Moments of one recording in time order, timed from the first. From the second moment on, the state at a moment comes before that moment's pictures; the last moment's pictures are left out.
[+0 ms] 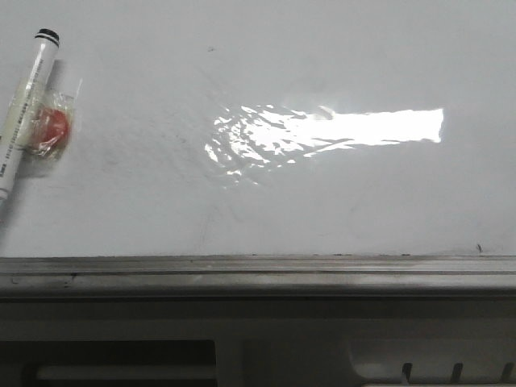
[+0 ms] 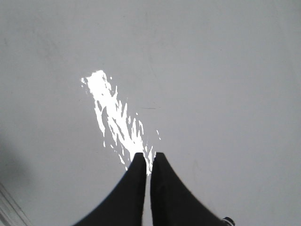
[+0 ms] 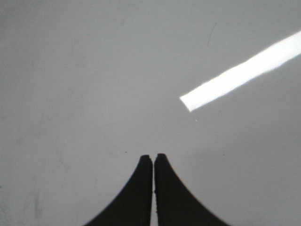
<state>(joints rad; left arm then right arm) 0.06 -0.01 -0.01 -1.14 0.10 0.00 0.09 -0.01 -0.02 0.23 0.00 0.26</state>
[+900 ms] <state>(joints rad) 0.03 0.34 -0.49 -0.57 0.55 0.34 0.09 0.08 -0.40 -0.01 0.58 0.26</state>
